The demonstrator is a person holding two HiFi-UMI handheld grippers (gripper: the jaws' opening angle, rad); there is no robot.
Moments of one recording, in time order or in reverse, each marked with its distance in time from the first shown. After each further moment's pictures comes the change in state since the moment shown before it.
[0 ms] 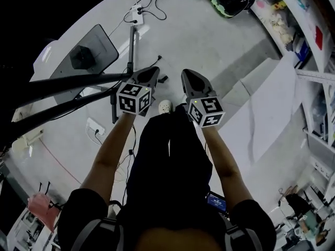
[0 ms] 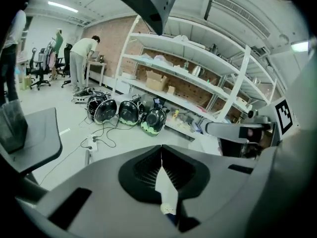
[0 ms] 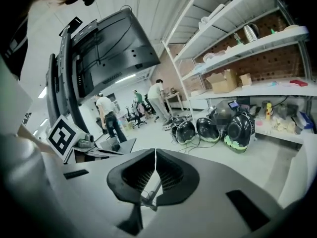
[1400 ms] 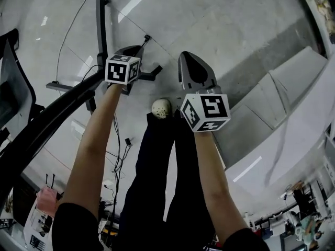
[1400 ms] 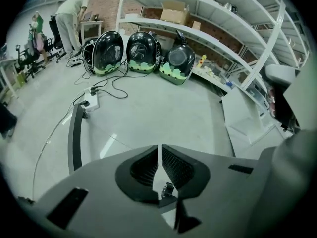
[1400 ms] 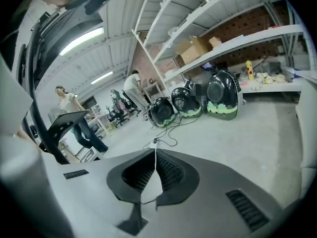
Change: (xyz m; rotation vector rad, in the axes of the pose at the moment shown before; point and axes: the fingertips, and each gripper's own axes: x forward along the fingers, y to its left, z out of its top) left arm 0.314 0.217 -0.286 0.028 0.433 0.121; right arm 0.179 -0.209 -0.237 0.187 0.013 -0.126
